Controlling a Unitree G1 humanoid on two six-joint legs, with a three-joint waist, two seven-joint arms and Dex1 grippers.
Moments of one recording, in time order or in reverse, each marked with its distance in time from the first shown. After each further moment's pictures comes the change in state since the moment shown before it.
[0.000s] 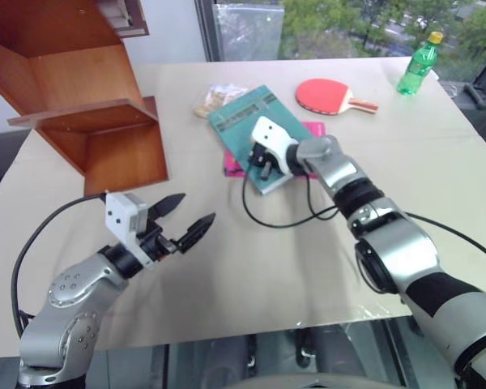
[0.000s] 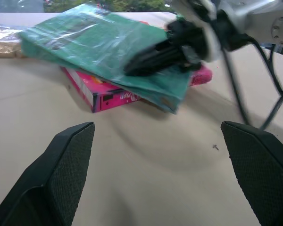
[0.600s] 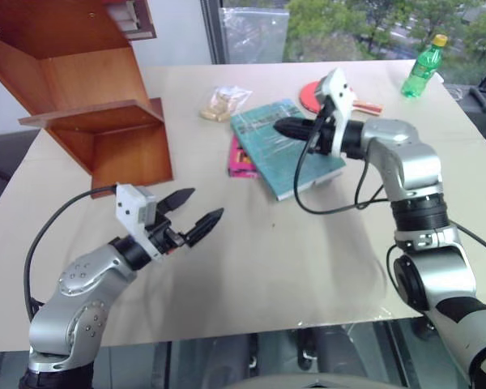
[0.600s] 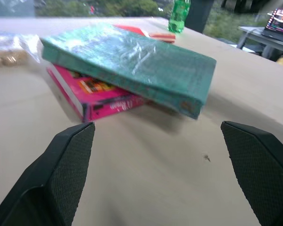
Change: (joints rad) left arm -0.111 -0.001 -0.041 0.025 -0.042 0.105 0.003; right arm 0.180 -0.183 -0.267 -0.693 0.373 0.438 0.037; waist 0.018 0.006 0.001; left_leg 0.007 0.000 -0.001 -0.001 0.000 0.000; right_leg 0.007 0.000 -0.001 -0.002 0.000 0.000
